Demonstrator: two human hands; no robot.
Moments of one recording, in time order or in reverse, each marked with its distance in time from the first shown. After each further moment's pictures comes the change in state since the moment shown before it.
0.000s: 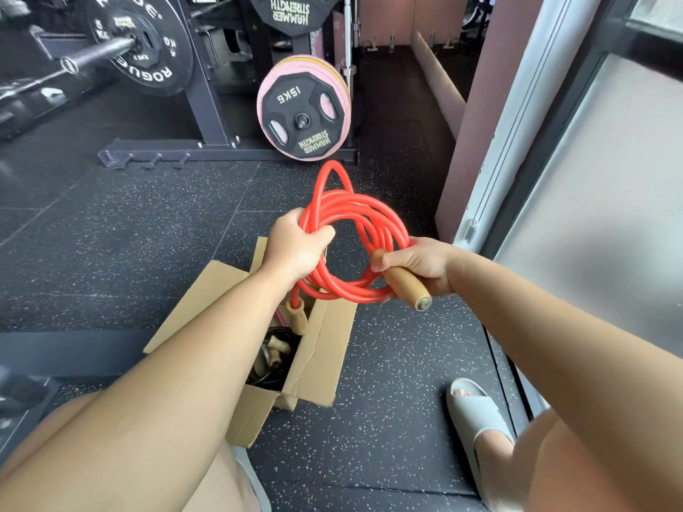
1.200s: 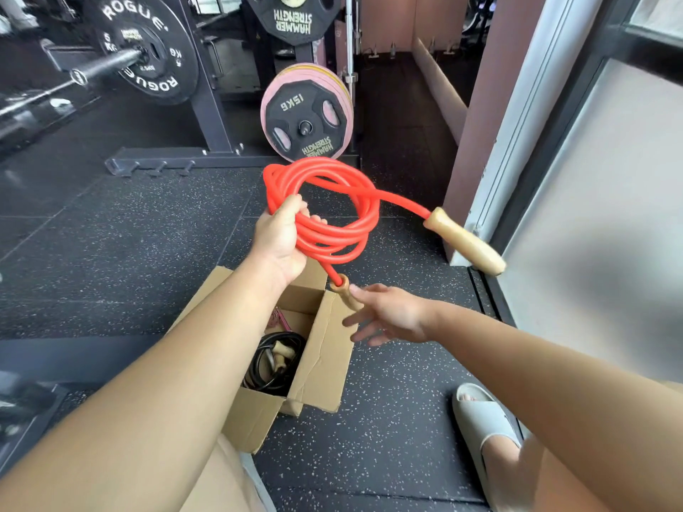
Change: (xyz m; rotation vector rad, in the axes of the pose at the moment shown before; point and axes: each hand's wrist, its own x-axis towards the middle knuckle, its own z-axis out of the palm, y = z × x) left_hand 0.008 0.026 -0.015 -1.002 0.086 -0.314; right_hand 0.014 0.049 0.048 -0.095 -0.147 0.122
